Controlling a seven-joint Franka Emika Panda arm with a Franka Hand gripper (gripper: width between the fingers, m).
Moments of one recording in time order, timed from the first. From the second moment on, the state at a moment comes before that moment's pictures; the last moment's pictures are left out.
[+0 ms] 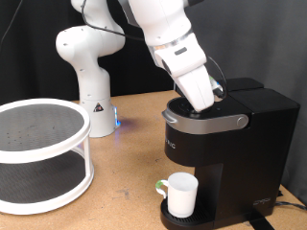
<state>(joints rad) 0.49 -0.07 -0.40 -2.19 0.48 2.12 -0.81</state>
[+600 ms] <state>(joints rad) 0.48 0.00 -0.42 -2.10 0.51 1.97 -0.77</state>
